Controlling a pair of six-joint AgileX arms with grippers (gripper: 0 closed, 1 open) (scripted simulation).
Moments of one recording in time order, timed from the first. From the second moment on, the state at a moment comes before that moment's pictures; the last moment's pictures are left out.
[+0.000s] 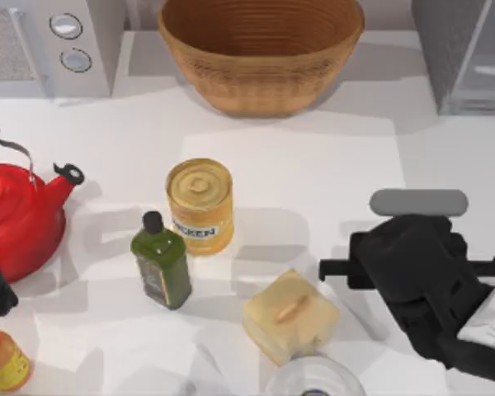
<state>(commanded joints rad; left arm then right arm) 0.00 0.00 0.00 0.00 0.00 0.00 0.78 1.64 0.53 0.32 0.64 0.54</state>
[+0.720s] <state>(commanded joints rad) 0.00 0.00 0.00 0.00 0.00 0.00 0.78 1.63 0.54 0.31 0.64 0.55</state>
